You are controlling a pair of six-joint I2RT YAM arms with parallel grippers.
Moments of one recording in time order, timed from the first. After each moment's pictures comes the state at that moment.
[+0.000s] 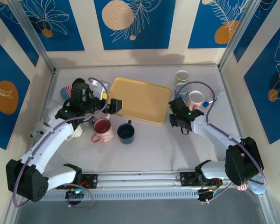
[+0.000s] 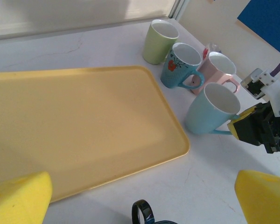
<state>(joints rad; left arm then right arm) -0.36 1.15 0.97 -0.31 0.46 -0.13 0.48 1.30 0.83 -0.63 0.29 0.33</state>
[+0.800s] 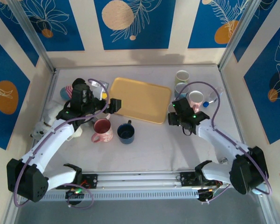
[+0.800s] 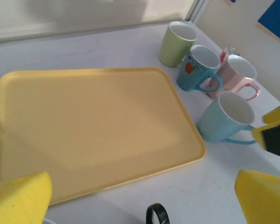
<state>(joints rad) -0.36 1.15 0.94 -0.25 0.37 -0.14 0.47 1.16 0.83 -0.62 0.21 0.29</state>
